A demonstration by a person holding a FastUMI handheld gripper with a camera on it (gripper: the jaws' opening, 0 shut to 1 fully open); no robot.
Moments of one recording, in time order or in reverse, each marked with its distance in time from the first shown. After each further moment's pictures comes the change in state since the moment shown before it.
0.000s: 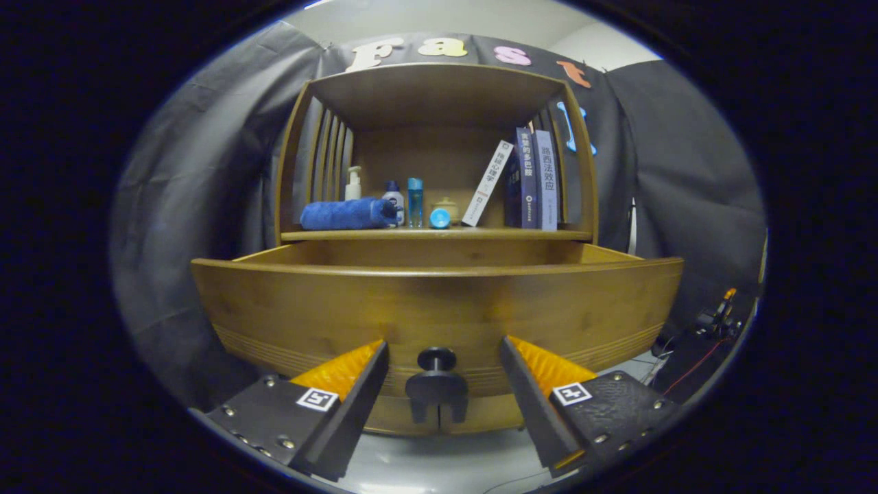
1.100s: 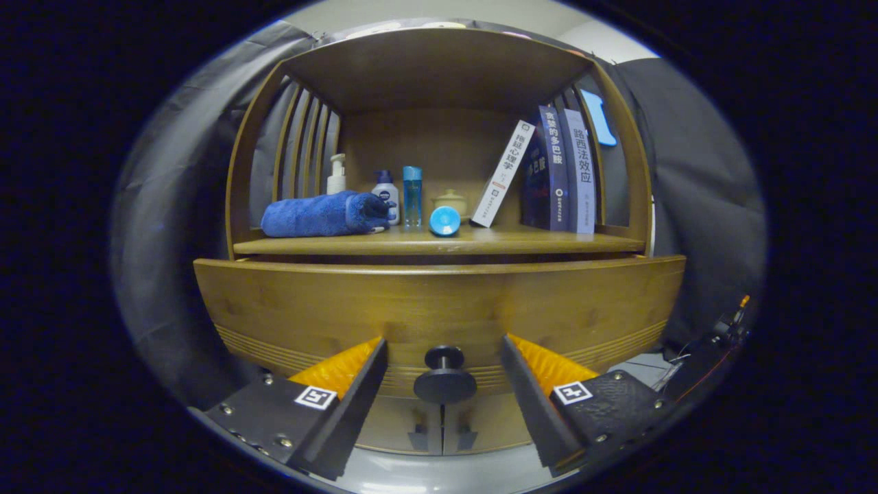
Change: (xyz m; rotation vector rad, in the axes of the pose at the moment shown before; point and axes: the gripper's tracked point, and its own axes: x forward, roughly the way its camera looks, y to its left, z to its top) arm 0.120 0.012 0.021 0.010 0.028 -0.001
